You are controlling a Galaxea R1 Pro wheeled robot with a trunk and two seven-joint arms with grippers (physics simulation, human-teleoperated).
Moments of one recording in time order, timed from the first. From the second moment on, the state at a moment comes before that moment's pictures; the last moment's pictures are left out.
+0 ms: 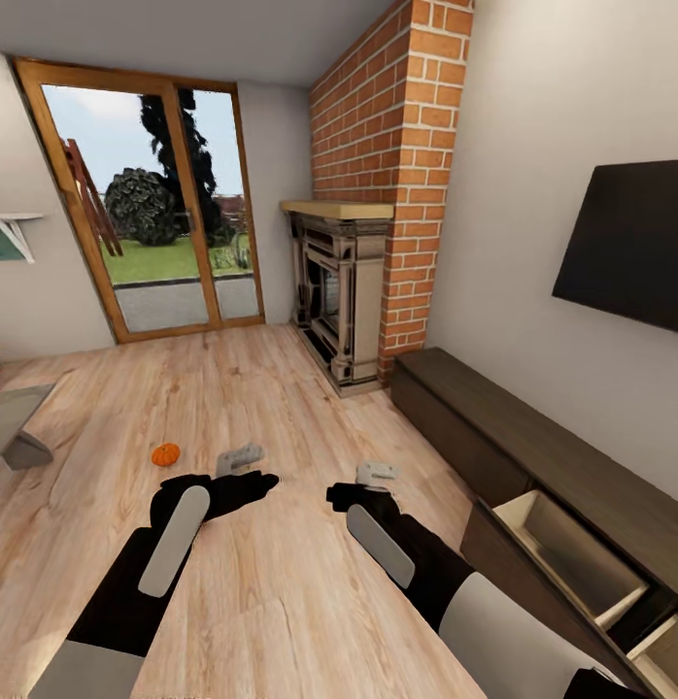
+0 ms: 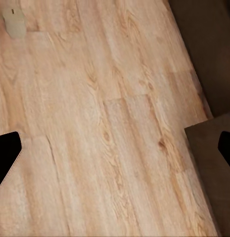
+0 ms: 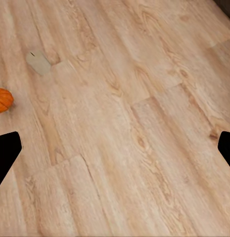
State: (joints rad) left arm -0.52 0.02 -0.14 -1.40 0.76 0.91 0.47; right arm -0.74 0.14 0.73 -0.91 -0.90 0.43 -0.72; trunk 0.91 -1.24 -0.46
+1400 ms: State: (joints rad) left arm -0.52 0.02 -0.14 -1.39 0.76 0.91 0.47; right arm -0.74 0.14 0.75 -0.91 -0.90 0.42 -0.73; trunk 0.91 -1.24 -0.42
